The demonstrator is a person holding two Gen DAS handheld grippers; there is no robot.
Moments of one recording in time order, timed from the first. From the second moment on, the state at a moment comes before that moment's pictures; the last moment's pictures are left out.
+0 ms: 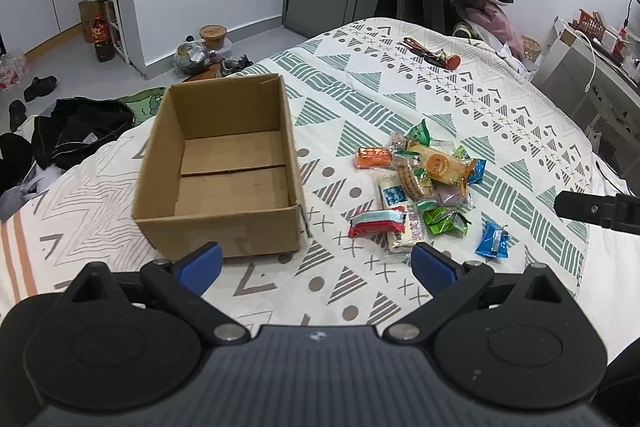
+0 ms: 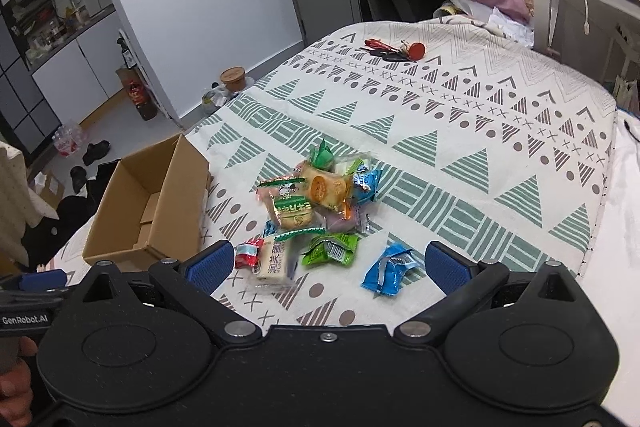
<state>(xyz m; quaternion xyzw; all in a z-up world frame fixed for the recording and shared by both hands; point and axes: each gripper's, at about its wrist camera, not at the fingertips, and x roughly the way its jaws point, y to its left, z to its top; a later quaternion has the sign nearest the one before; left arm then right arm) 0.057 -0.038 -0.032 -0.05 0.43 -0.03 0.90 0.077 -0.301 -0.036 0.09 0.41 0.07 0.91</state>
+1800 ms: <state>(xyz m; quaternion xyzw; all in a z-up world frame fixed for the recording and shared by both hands) 0.170 -0.102 -0.156 -0.18 0.49 0.00 0.85 0.192 -0.306 -0.143 0.12 0.54 0.10 0.83</state>
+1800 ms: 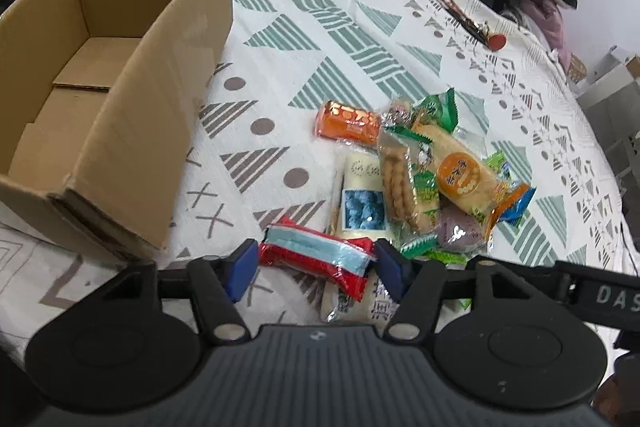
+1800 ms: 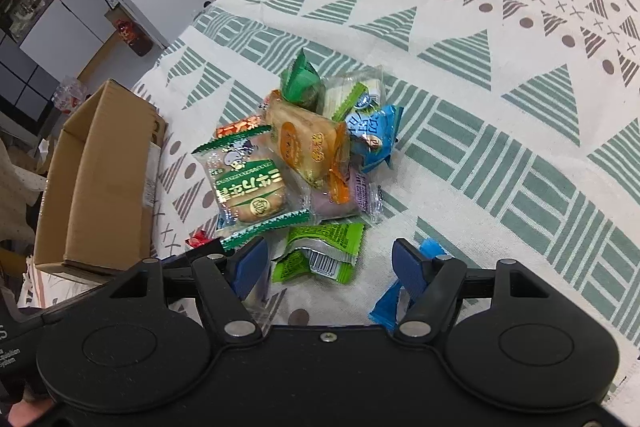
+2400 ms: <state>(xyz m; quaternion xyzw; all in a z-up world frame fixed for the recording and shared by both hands) 0.160 -0.090 -0.135 -0.19 0.46 0.01 0.87 0.204 -0.285 -0.166 0.08 0.56 0.10 0.82</state>
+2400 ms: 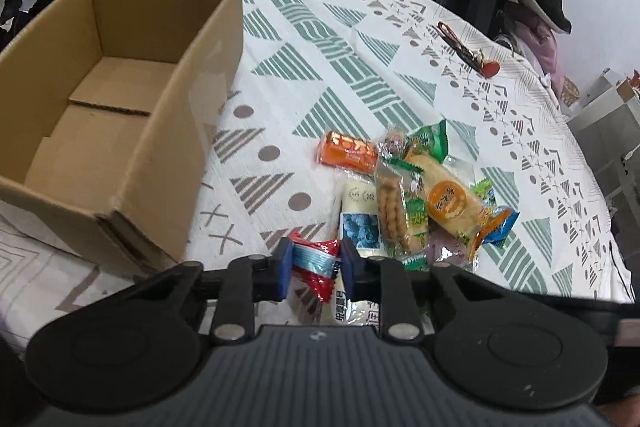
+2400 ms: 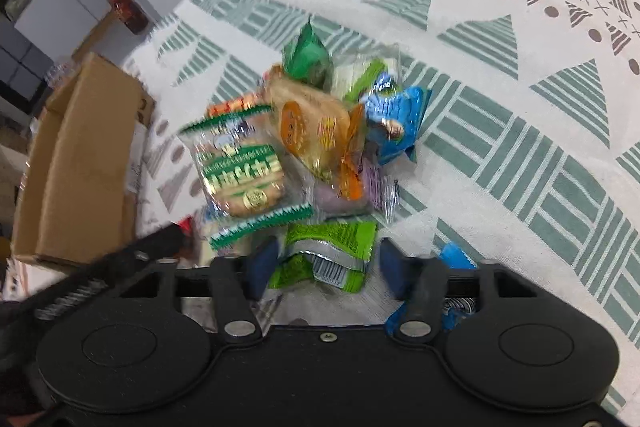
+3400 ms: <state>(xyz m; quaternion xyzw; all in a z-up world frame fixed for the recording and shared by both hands) 0.119 -0.050 -0.055 -0.19 0.37 0.04 0.91 0.159 -0.253 -0.086 0.12 0.43 0.17 0.88</state>
